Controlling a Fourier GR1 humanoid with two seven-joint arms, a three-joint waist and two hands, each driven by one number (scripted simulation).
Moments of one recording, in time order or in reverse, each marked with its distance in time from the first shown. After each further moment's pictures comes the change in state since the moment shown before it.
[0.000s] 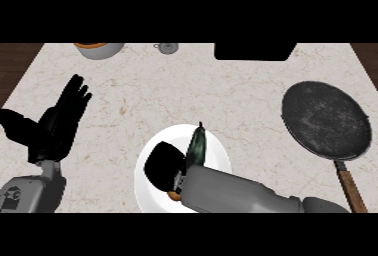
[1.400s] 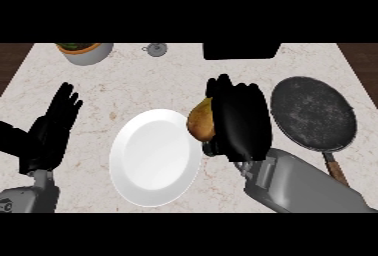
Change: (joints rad) left arm 0.066 -0.012 0.037 -0.041 -0.015 0.010 0.005; right arm 0.160 -0.316 -0.488 -0.660 0.174 -0.228 0.712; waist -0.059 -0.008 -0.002
